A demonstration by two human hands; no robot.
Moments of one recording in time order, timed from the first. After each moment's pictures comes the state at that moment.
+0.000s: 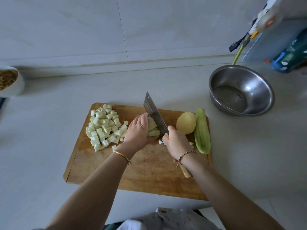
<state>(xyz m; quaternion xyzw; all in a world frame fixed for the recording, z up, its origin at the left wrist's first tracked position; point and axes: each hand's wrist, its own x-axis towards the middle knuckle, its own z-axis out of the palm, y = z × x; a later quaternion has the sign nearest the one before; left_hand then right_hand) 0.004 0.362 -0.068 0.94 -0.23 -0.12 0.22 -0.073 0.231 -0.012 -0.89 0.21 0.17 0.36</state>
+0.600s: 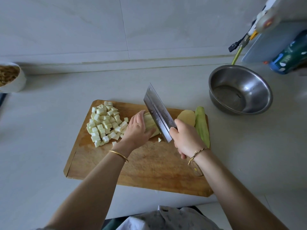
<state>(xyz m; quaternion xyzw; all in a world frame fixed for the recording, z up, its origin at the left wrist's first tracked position) -0.004 0.371 -0.066 0.92 -0.19 -0.14 0.31 -0.088 0.221 0.023 -0.87 0.21 0.16 0.41</state>
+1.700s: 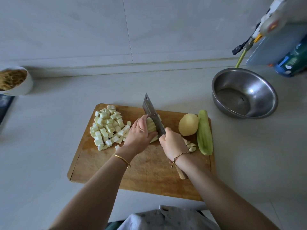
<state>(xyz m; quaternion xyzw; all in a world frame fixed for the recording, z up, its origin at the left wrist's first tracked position) -0.006 0.374 -0.073 0.92 -0.21 -0.10 0.30 -0.071 0.248 -0.015 -0.91 0.20 0.17 0.33</state>
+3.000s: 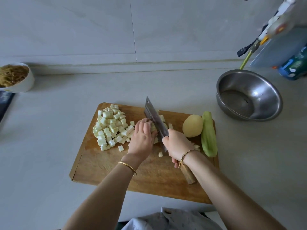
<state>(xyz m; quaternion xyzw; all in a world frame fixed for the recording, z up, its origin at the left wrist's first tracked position) -0.020 0.377 -0.085 0.94 -0.22 -0.04 0.27 -0.065 0.254 0.013 -0.89 0.18 0.26 0.34</state>
